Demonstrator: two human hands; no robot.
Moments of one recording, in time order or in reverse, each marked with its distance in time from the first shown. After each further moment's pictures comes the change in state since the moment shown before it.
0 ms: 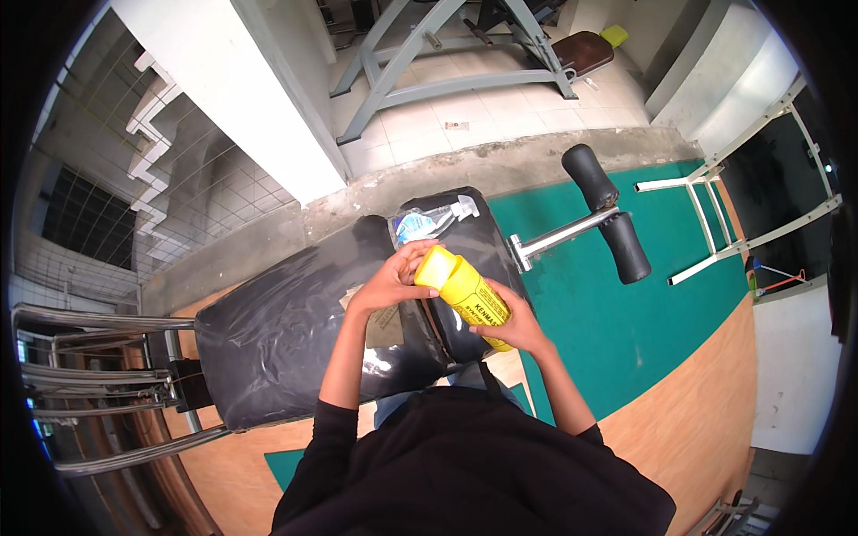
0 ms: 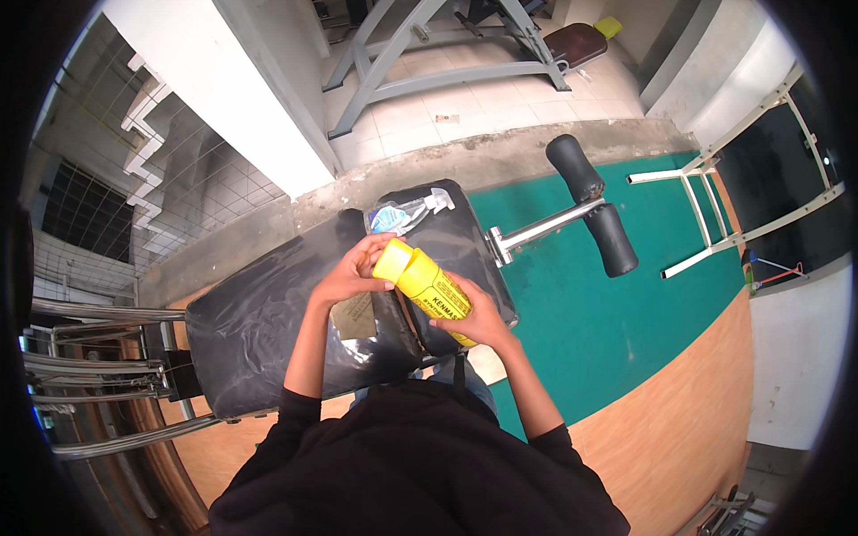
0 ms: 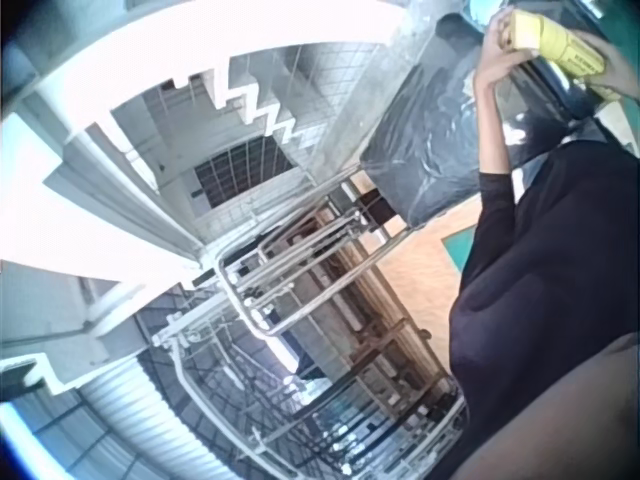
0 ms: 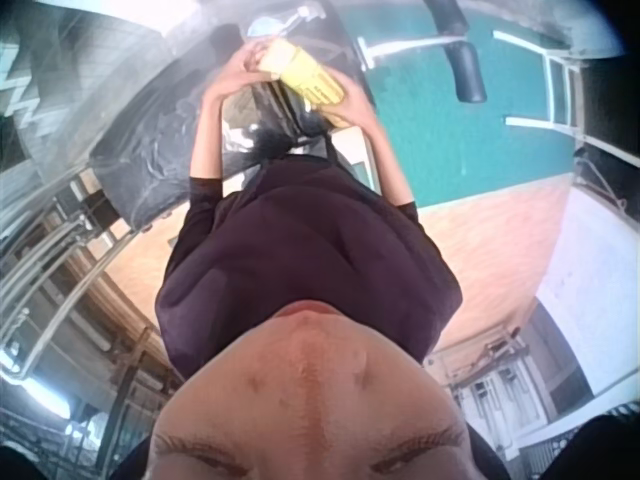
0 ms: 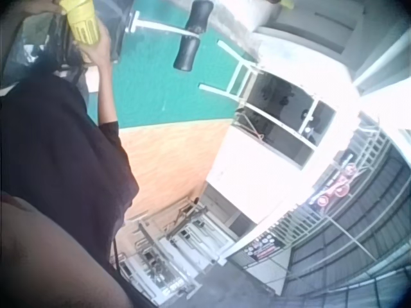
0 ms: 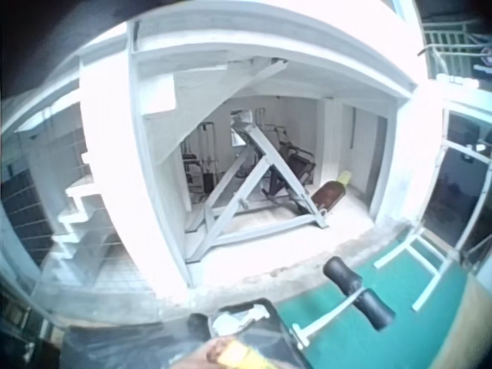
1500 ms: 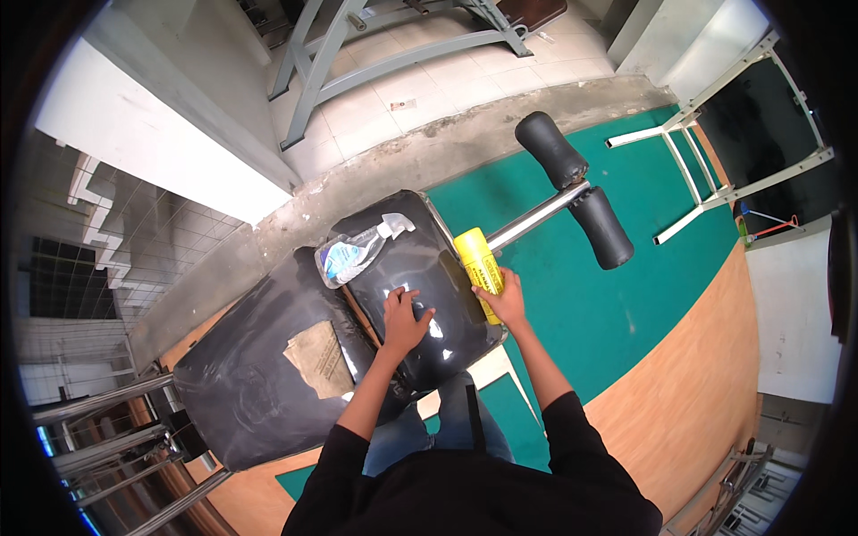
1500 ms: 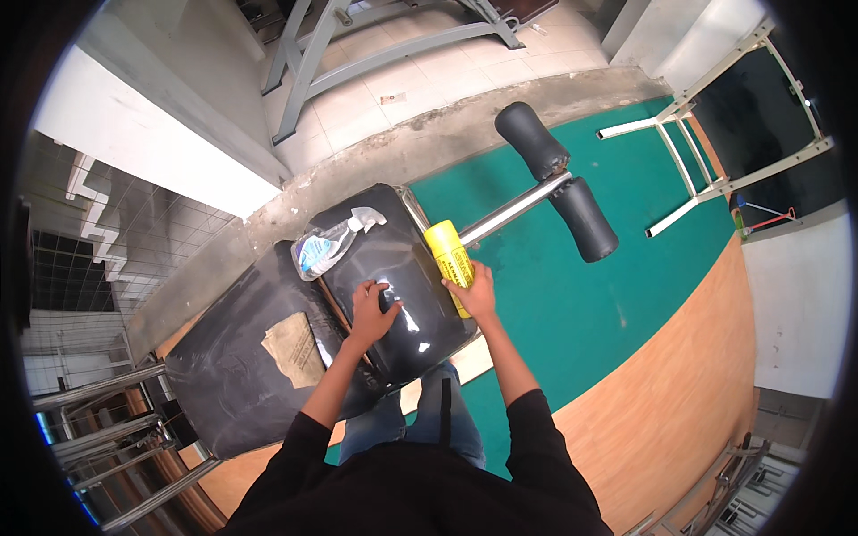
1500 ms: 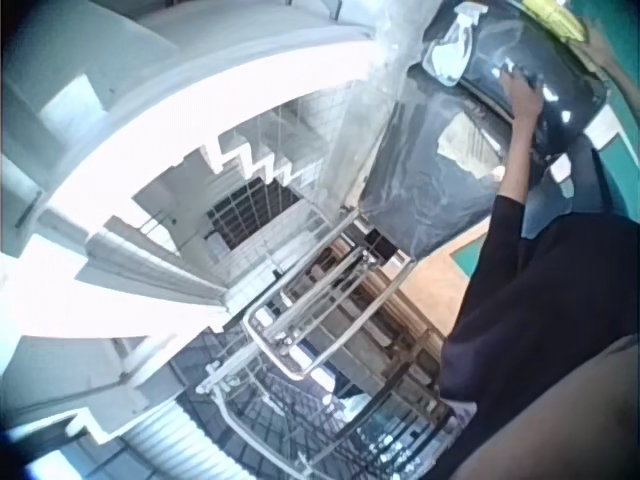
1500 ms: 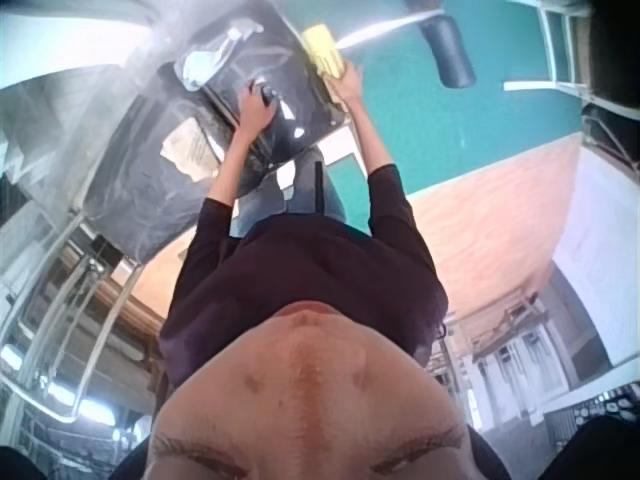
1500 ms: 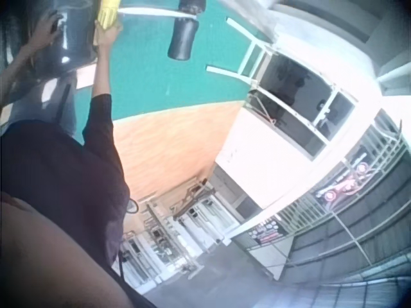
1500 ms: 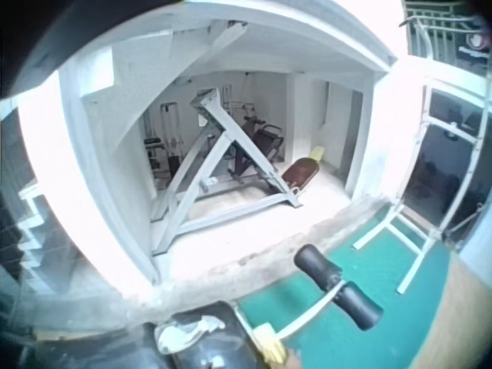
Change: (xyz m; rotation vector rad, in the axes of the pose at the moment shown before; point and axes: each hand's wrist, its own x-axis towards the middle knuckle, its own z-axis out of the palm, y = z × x) left_hand 0.092 -0.195 0.027 1.116 0.502 -0.201; right_hand 0.042 0.222 -0.063 -0.327 0.531 0.384
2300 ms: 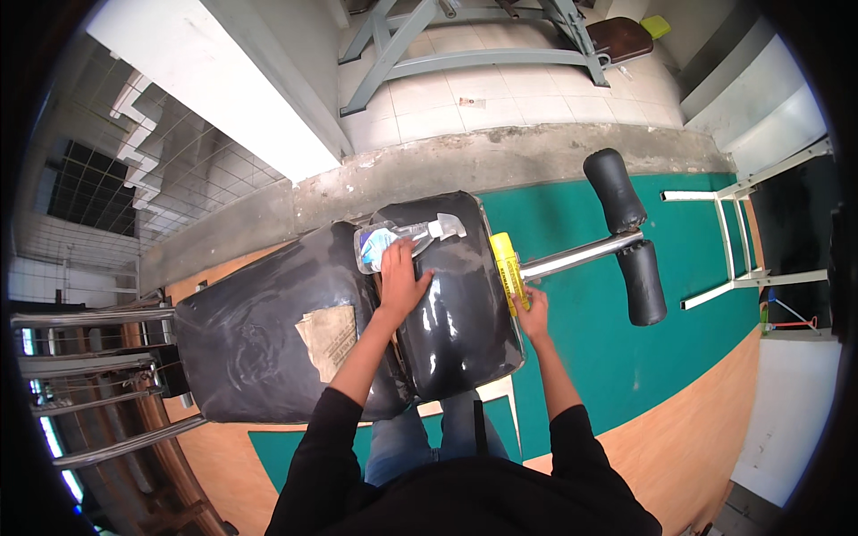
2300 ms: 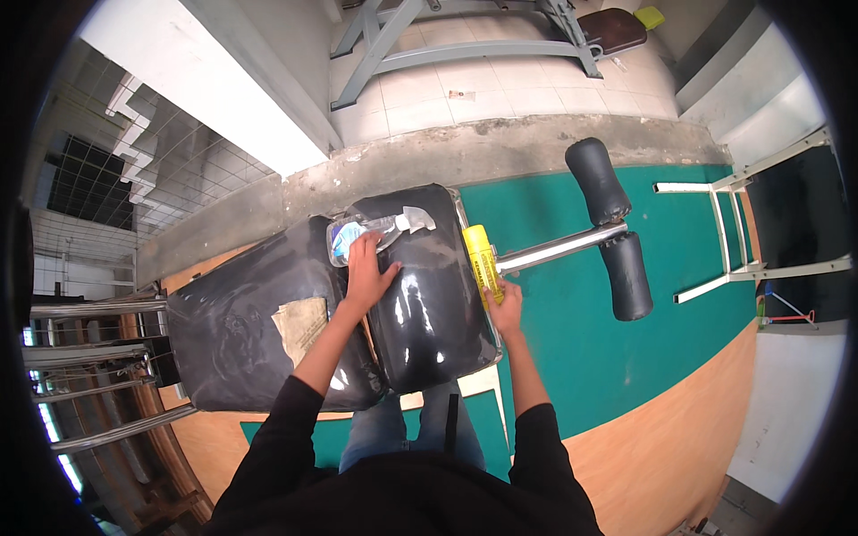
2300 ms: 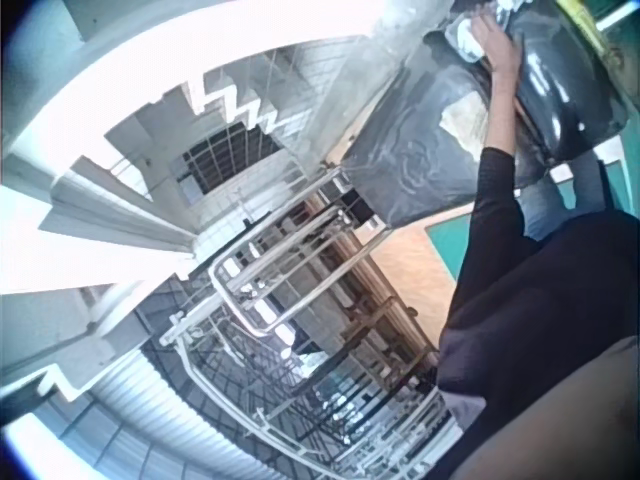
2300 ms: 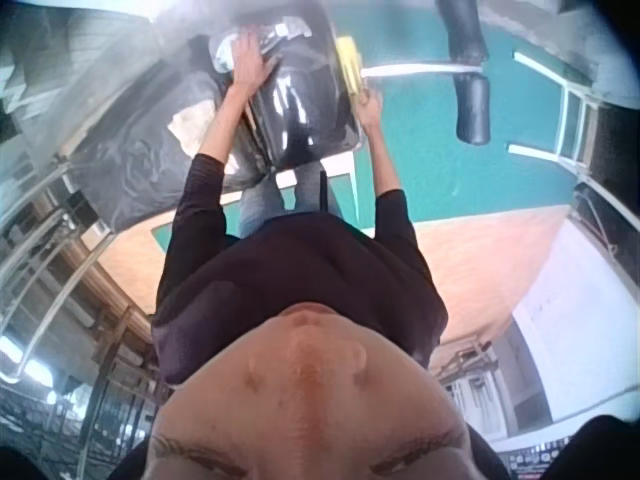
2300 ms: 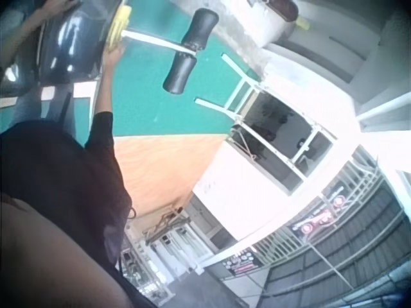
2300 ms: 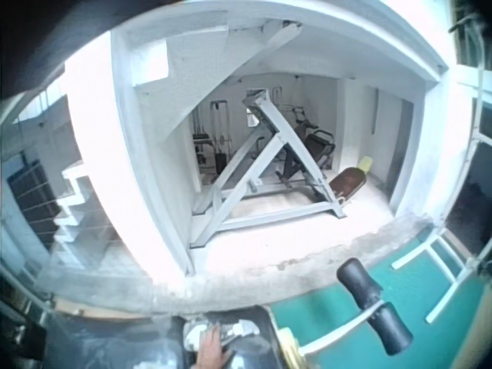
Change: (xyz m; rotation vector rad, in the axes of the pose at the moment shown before) left_hand 0.068 -0.017 -0.057 0.140 0.294 0.076; right_hand 0.043 0.056 0.045 0.006 -0.090 -0.115
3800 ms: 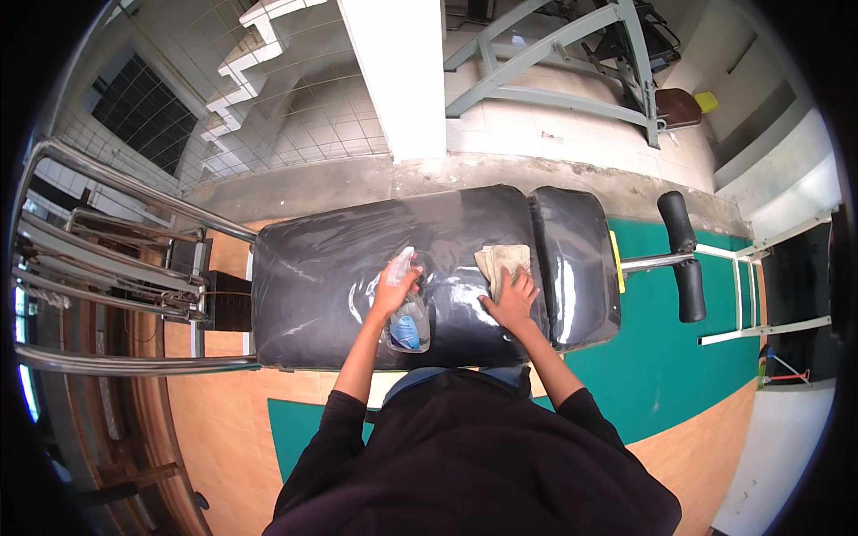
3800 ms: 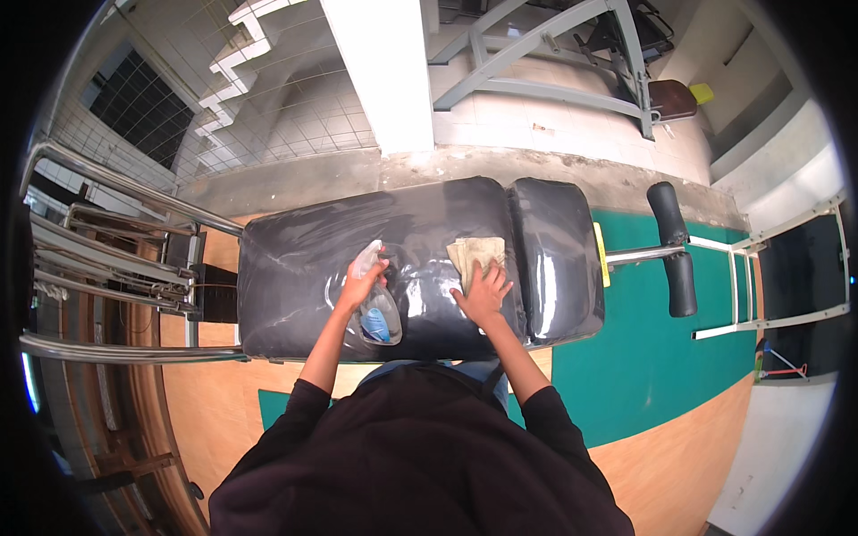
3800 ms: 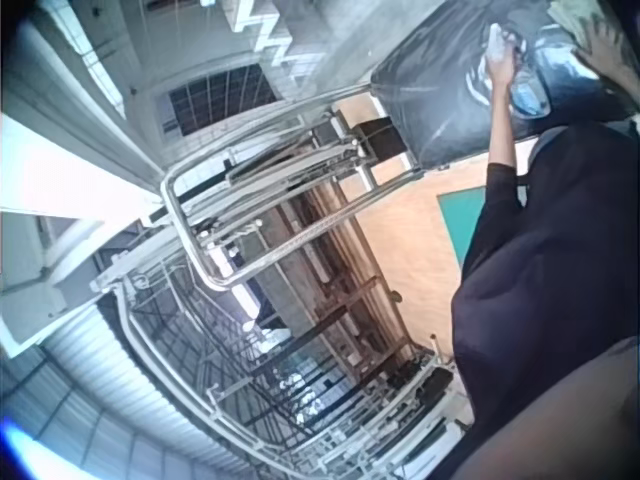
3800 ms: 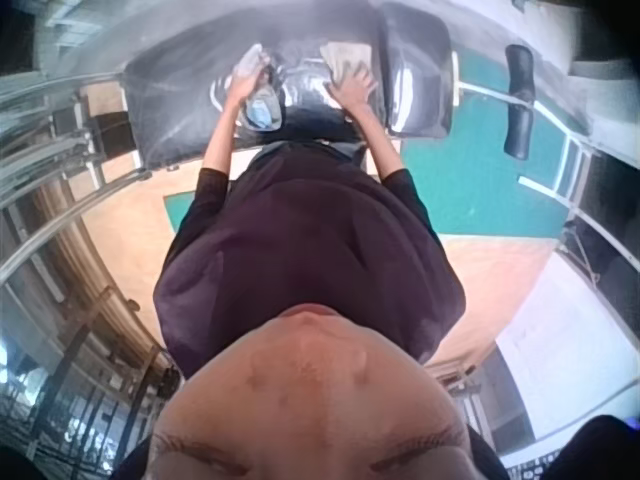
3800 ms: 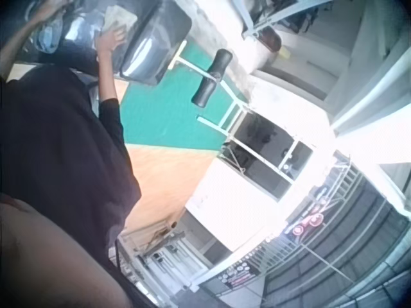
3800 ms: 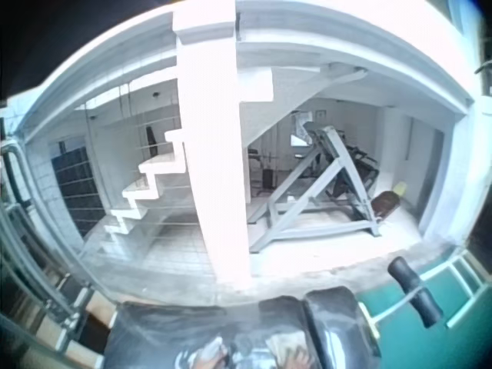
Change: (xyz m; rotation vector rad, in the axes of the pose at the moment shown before) left_hand -0.238 -0.237 -0.261 -1.000 0.068 -0.522; right_hand -0.223 -0.315 0.198 -0.592 -0.295 -0.246
